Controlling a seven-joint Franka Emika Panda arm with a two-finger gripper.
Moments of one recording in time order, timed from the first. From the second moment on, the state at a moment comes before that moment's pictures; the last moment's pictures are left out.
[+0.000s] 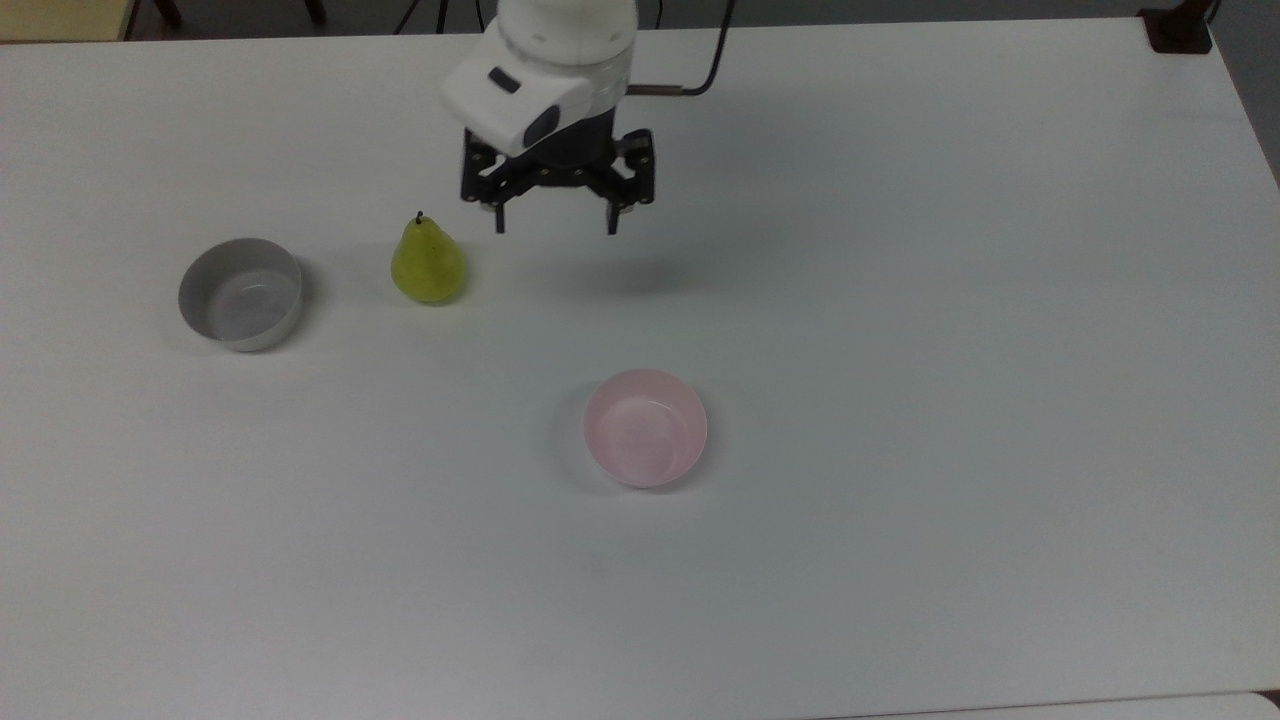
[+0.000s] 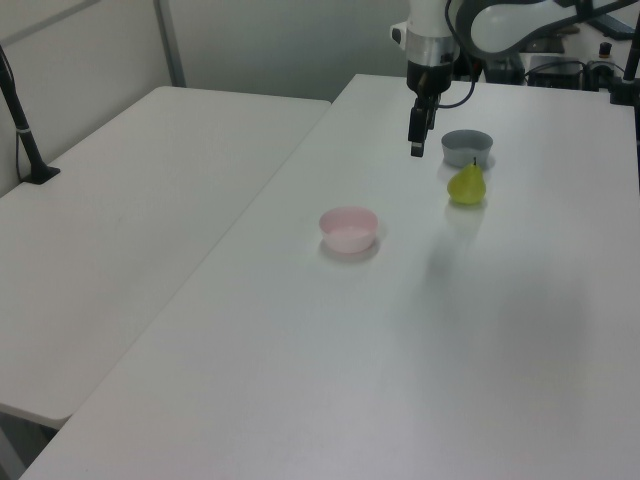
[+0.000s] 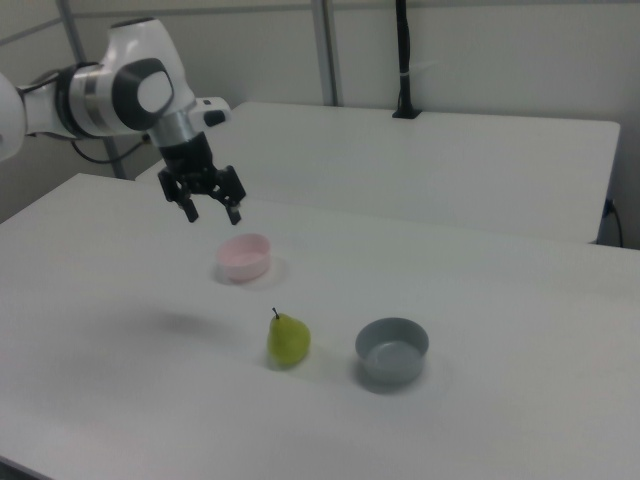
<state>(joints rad) -0.07 0.19 0.22 -1.68 -0.18 1.94 0.11</state>
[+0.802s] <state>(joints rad) 0.13 0.09 -0.01 -1.67 -0.09 1.81 0.16</state>
